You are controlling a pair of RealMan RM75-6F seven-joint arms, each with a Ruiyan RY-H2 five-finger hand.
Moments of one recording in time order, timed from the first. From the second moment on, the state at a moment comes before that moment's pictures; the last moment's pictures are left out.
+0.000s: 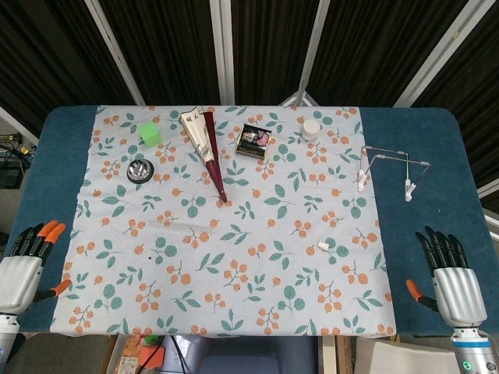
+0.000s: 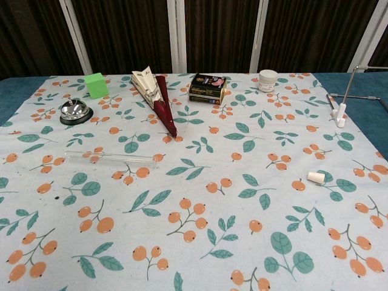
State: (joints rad) left arm -0.10 -1.12 0.00 -1.69 1.54 1.45 0.10; right arm 0.04 -1.16 0.03 -1.65 -1.59 1.54 -0.08
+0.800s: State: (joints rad) left arm -0.44 -1.32 -0.20 -1.64 1.17 1.11 0.50; right arm 0.05 -1.16 0.03 -1.63 -1.58 1.53 -0.02
